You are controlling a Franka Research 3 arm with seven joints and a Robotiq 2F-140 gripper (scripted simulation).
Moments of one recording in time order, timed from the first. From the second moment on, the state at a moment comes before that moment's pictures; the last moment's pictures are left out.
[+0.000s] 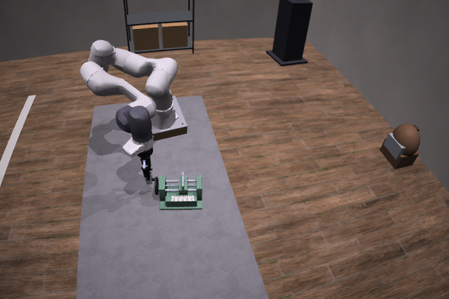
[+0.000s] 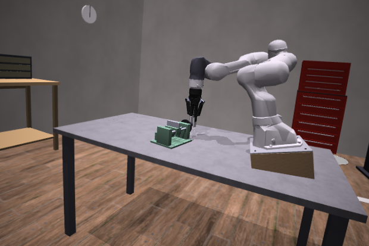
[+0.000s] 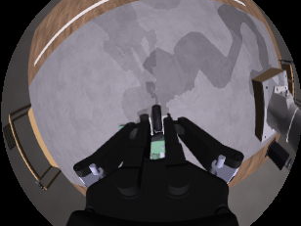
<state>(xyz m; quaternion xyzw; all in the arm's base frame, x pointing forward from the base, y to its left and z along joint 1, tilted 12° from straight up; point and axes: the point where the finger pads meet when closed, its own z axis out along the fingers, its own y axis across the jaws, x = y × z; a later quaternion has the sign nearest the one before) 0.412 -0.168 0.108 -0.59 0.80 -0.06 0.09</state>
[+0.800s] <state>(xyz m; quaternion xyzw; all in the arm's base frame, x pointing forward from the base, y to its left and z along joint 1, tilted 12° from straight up) 0.412 -0.168 0.108 -0.59 0.80 -0.06 0.09</state>
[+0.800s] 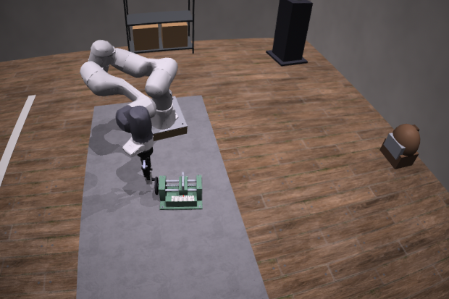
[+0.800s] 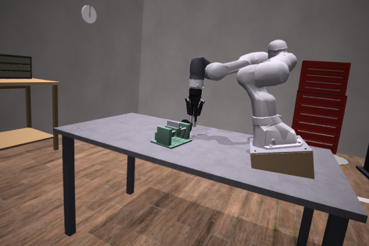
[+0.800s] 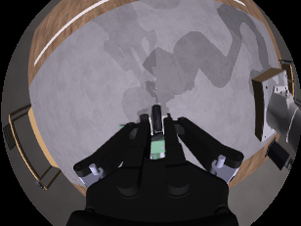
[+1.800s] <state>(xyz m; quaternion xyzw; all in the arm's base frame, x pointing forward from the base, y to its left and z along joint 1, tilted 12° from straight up) 0.416 -0.170 0.116 -0.59 0.80 -0.06 0.08</state>
